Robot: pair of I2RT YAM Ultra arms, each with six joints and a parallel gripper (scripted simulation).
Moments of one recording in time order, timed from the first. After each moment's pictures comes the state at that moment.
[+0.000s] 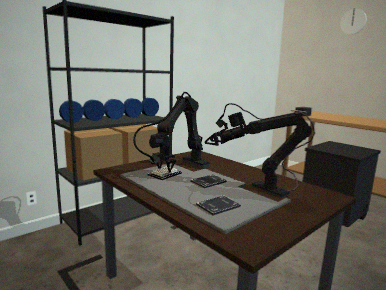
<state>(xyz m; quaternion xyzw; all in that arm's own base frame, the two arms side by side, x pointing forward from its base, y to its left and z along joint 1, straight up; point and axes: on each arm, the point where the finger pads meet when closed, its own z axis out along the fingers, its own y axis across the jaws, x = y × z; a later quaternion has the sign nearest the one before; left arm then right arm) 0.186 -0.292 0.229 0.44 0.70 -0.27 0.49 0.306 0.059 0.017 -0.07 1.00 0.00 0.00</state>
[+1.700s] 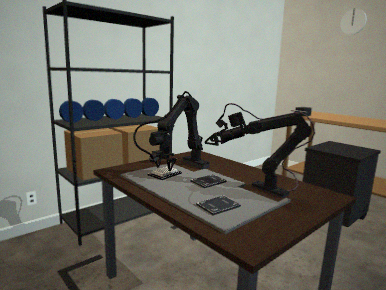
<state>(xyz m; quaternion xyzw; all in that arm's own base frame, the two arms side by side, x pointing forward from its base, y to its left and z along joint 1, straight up) 0.186 -0.292 0.229 0.44 0.70 -0.27 0.49 0.312 0.060 0.027 -0.07 1.00 0.00 0.02</state>
